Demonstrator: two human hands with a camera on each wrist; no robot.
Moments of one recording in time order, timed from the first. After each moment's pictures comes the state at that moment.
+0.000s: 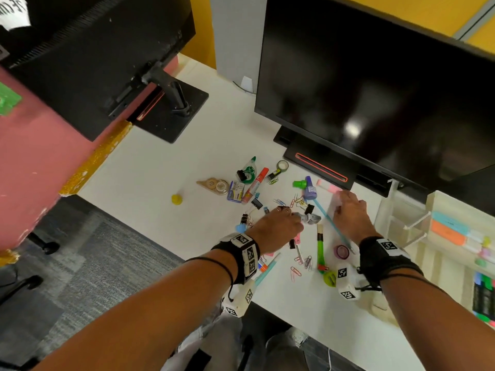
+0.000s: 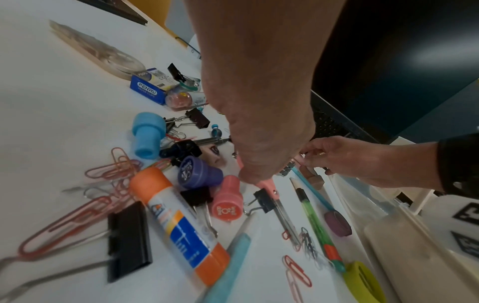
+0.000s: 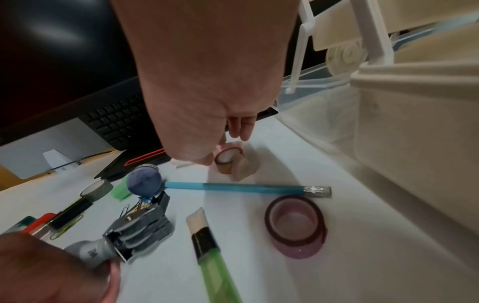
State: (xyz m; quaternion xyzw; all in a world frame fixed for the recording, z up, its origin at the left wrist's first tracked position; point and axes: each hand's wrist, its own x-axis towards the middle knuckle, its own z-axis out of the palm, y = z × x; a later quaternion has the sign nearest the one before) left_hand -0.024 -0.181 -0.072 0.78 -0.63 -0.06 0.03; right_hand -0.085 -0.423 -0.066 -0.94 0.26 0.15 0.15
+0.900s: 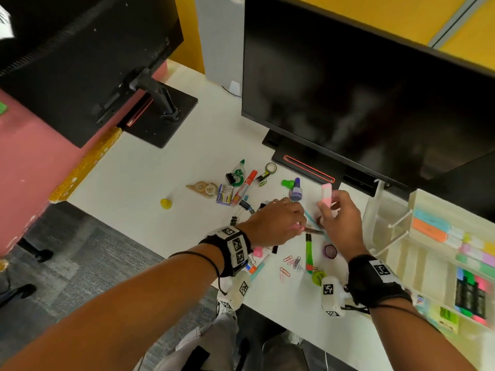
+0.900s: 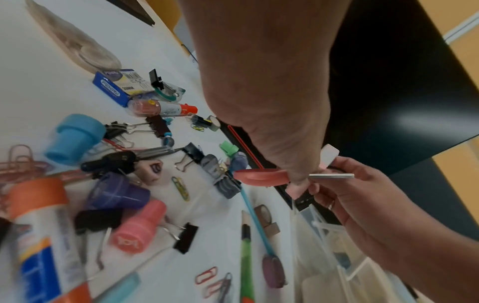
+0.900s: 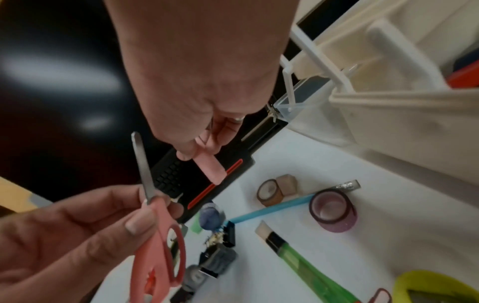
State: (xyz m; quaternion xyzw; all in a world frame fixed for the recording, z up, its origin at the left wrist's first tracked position) left_hand -0.014 -0.203 -0.046 0.76 -0.59 -0.10 0.25; right_hand -0.107 -0.389 -0.028 -0.88 0.31 -0.08 0.35
